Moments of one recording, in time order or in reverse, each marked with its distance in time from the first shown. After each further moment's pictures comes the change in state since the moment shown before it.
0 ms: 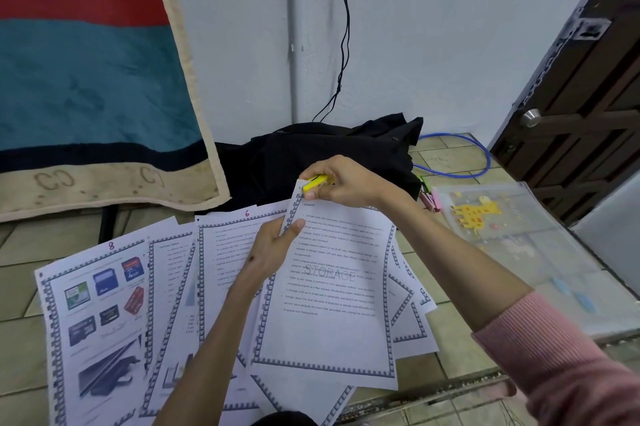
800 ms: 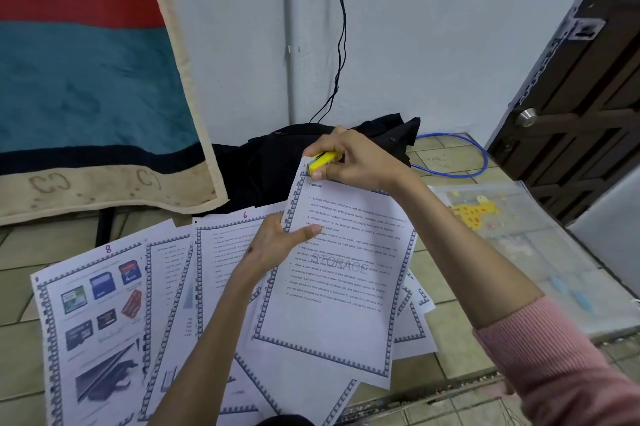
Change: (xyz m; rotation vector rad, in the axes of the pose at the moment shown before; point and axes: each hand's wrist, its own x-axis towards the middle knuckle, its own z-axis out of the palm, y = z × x) left_hand -0.004 0.035 0.001 -0.048 -0.090 -0.045; right_hand -0.010 -0.017 -0.029 -0.019 0.159 -0.029
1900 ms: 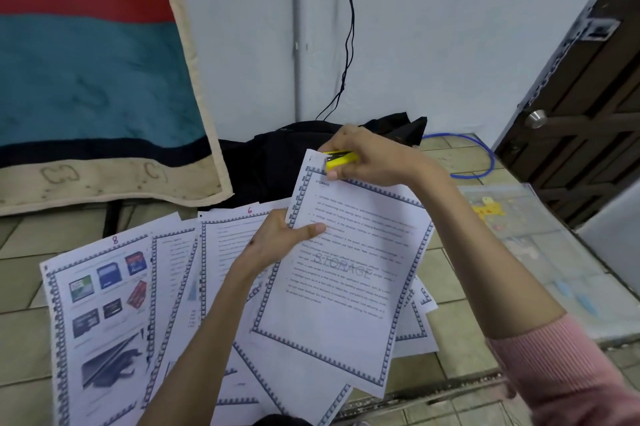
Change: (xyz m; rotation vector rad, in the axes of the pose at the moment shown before) left_hand -0.001 0.002 -0.004 0.042 -0.054 -0.024; right_hand -0.008 -0.009 -0.020 -0.234 -0.182 -0.026
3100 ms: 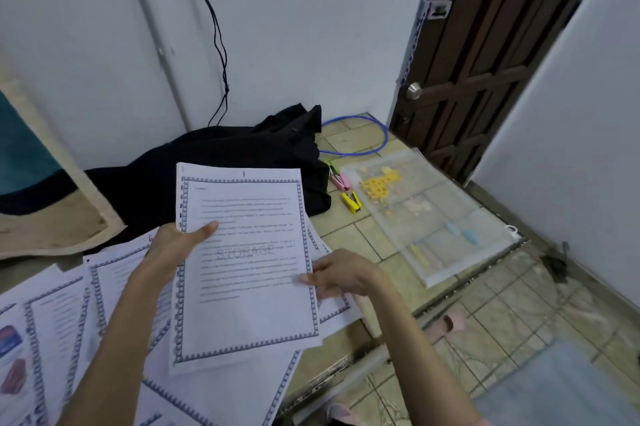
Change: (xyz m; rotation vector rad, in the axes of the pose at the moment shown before) left_hand 0.046 -0.029 -0.006 -0.012 0.118 -0.257; right_hand -0.134 0.079 0.139 0.957 -0.026 0.864
